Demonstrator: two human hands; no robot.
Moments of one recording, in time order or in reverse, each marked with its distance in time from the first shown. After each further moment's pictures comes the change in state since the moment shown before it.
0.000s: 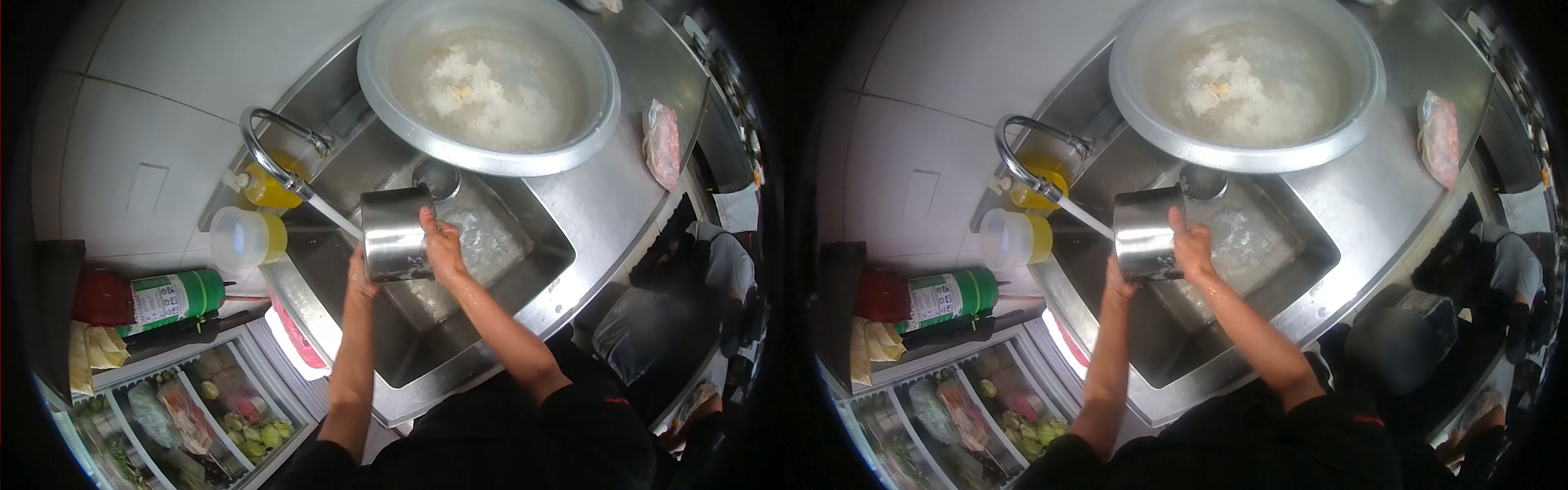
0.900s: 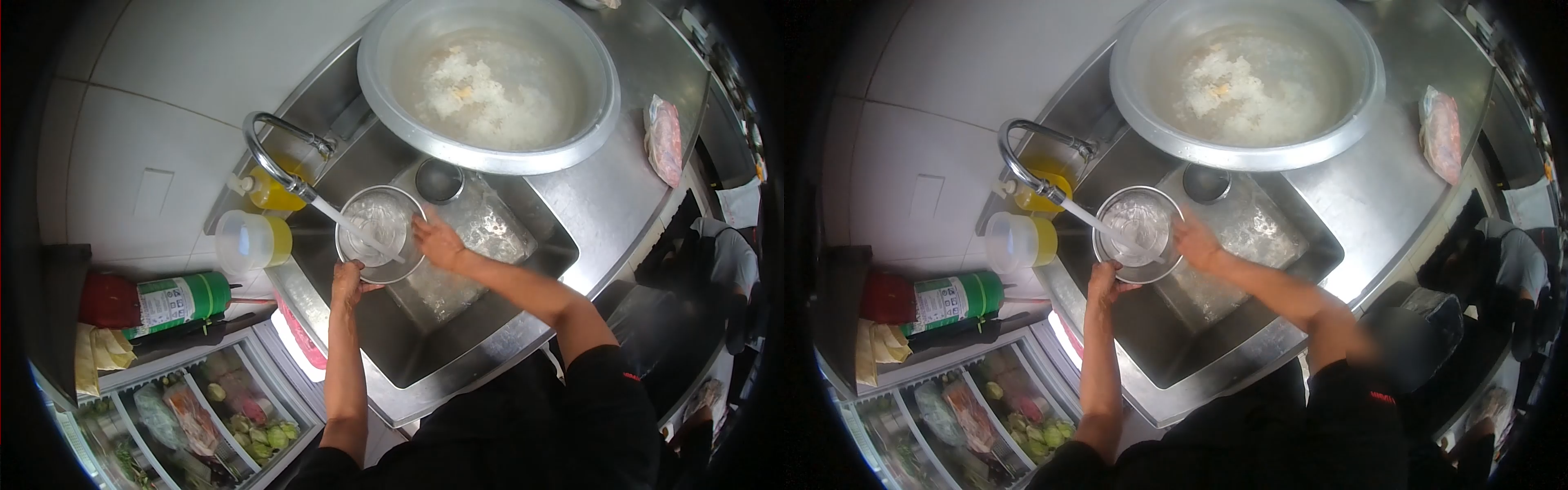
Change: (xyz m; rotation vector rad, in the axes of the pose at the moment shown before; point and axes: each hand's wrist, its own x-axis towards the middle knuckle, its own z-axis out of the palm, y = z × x) left_hand -0.030 0.043 0.002 0.545 0.338 -0.050; right_hand 0.045 0.034 -0.022 -1.723 -0.389 -1.318
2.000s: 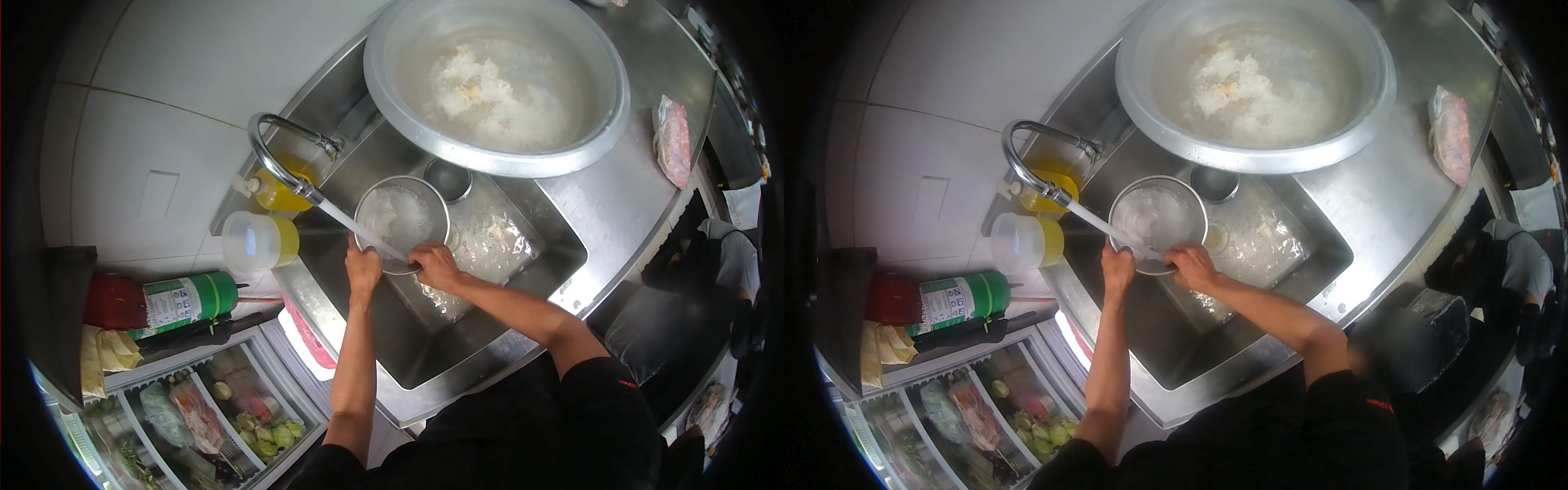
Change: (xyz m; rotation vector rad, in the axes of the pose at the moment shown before) left_hand -0.010 0.026 0.035 0.694 0.276 0.430; right_hand 0.001 -0.048 0.007 0.997 0.144 0.414
